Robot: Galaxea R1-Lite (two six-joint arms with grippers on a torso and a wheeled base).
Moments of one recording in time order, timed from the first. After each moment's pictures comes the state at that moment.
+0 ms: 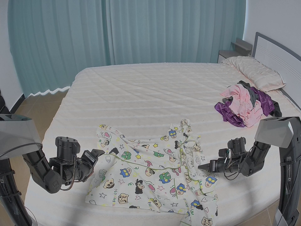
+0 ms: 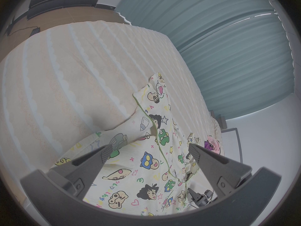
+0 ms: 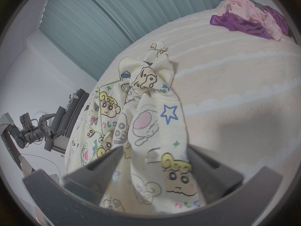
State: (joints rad) left arm -0.25 2.07 -0.42 -1.01 -0.02 -1.14; right arm 0.16 2.46 -0.77 -0.90 0.45 0.26
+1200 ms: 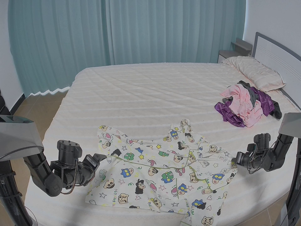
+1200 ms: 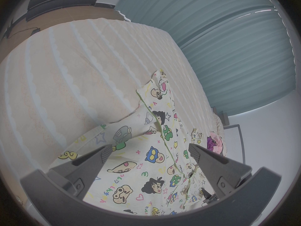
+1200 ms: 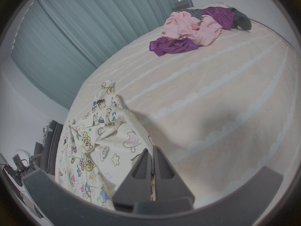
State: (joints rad) left arm -0.28 2.07 -0.39 -1.01 -0.01 -1.13; right arm -0.08 2.31 -0.60 -0.92 0.26 0.34
